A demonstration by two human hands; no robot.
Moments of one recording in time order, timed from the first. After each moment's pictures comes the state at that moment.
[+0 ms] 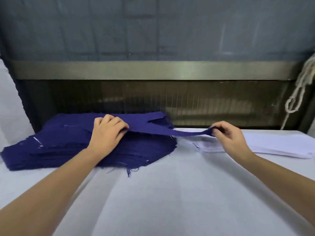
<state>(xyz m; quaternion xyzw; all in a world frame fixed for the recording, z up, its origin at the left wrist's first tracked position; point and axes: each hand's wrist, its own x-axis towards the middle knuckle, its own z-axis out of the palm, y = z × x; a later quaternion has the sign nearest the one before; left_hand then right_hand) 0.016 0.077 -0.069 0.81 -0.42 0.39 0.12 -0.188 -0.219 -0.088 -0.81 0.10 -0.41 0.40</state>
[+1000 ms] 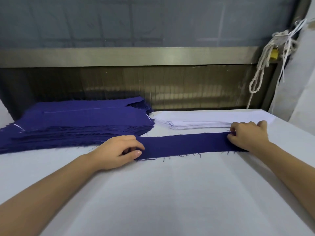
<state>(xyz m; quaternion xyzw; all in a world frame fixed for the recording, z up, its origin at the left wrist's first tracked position) -0.088 0.067 -0.098 0.75 -0.64 0.04 0.17 -0.309 -0.270 -0.095 -0.90 0.40 -0.11 -0.15</state>
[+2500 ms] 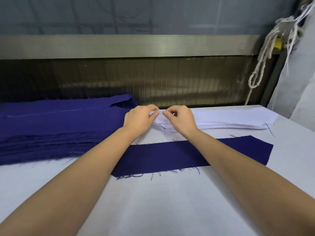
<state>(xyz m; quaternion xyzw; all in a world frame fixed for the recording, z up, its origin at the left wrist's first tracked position) -0.057 -0.090 -0.081 0.84 -0.46 0.15 0.26 -0.157 -0.205 -0.092 -0.86 0.20 -0.34 0.32</state>
